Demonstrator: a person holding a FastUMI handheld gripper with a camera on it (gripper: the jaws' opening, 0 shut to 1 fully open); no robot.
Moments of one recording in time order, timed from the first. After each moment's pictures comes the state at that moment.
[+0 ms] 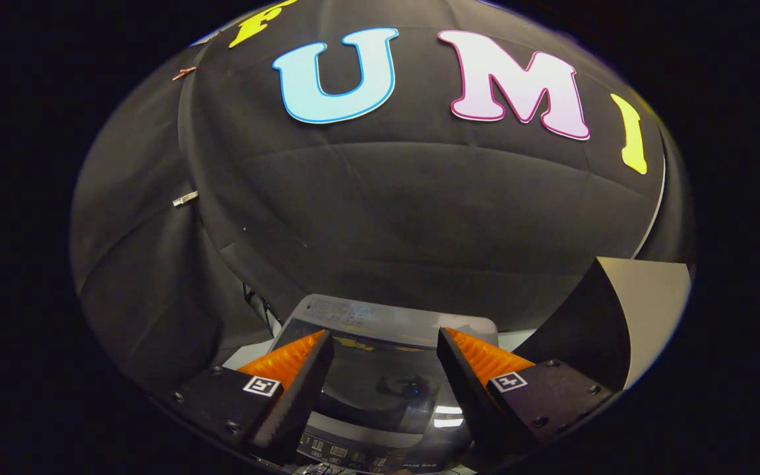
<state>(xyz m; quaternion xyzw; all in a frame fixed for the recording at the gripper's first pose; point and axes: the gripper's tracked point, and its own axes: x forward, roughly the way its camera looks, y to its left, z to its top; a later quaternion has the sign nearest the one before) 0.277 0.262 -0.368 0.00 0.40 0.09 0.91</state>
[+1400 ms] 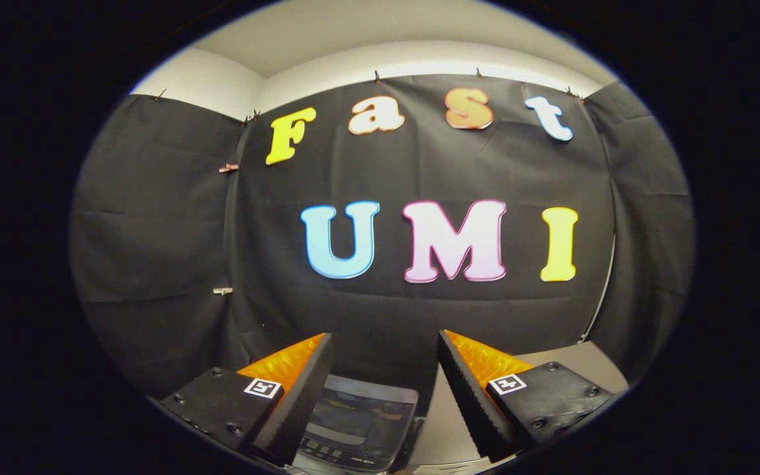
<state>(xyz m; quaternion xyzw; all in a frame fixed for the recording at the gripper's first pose) 0.126 0.129 -0.053 -0.01 0.10 0.09 0.99</state>
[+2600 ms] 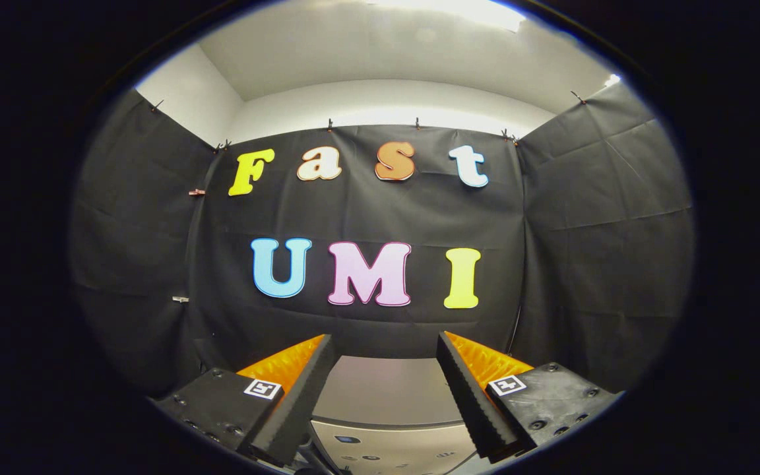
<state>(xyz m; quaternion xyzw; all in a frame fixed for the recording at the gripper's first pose) -0.014 -0.025 0.006 -0.03 0.02 0.00 1.00</state>
